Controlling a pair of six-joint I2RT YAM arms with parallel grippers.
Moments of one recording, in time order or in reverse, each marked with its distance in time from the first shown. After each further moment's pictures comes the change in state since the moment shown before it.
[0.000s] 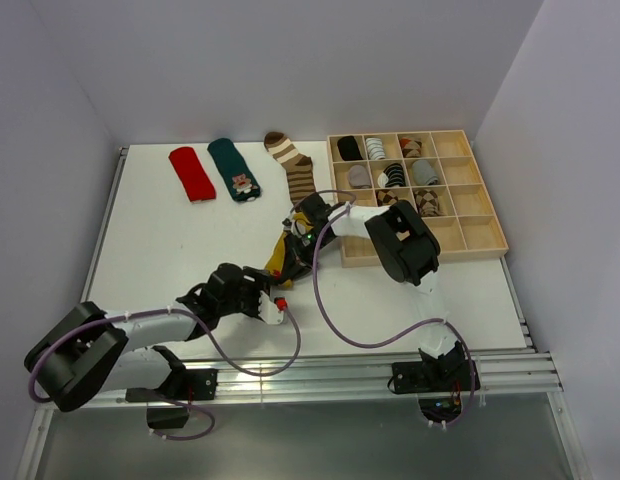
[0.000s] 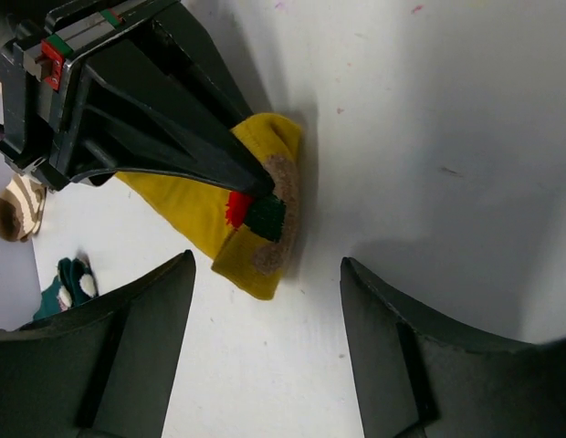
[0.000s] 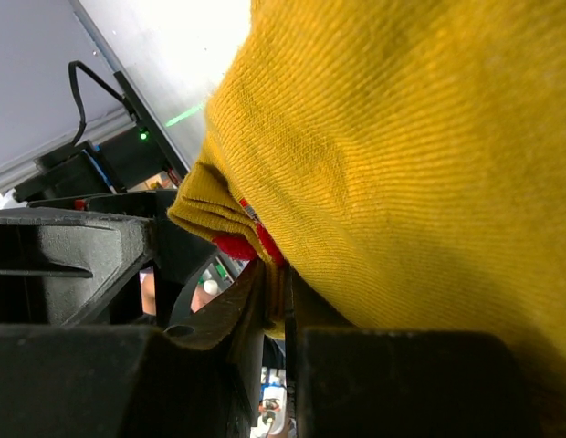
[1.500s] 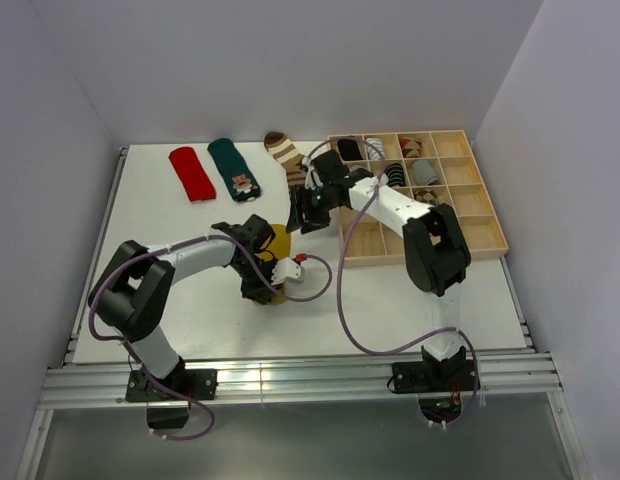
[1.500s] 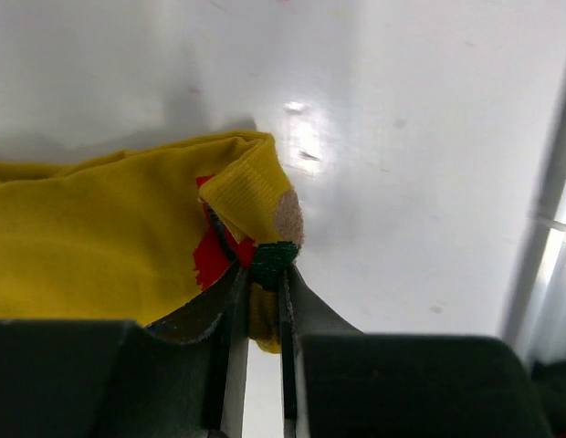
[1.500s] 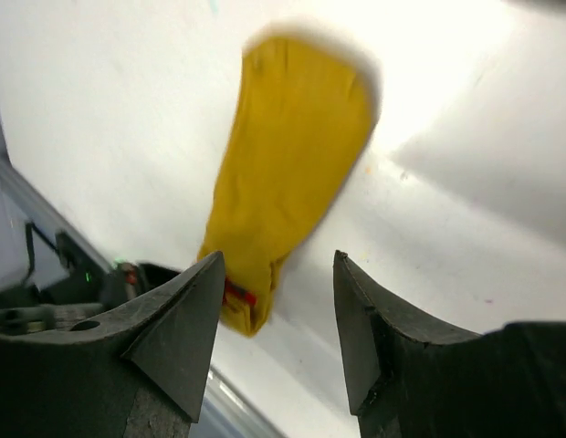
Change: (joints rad) left arm 0.113 0.457 0.705 -1.044 0.272 -0.184; right arm -0.064 -0.208 0.152 -0.094 0.451 -0.056
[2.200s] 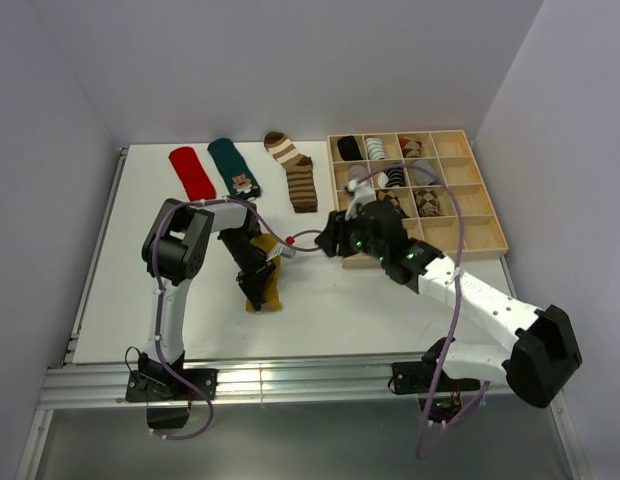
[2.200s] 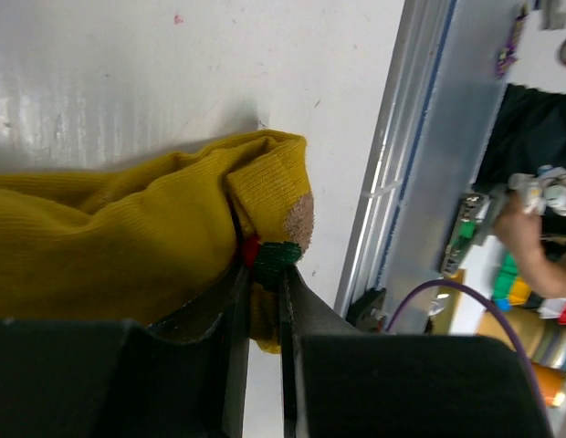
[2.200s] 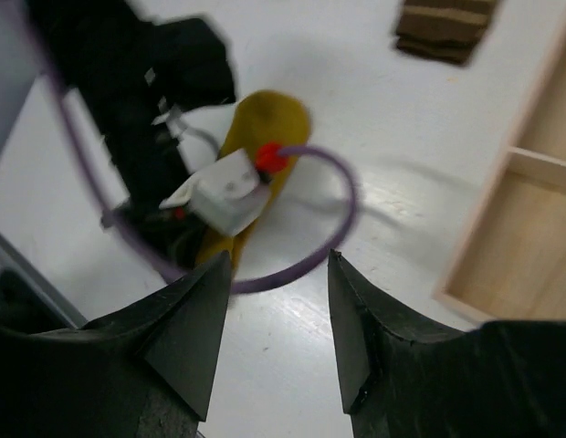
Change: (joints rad) left arm 0.188 0.508 0.407 -0.631 0.311 0.071; right arm 0.044 -0.871 -0.753 0.461 0.372 0.019
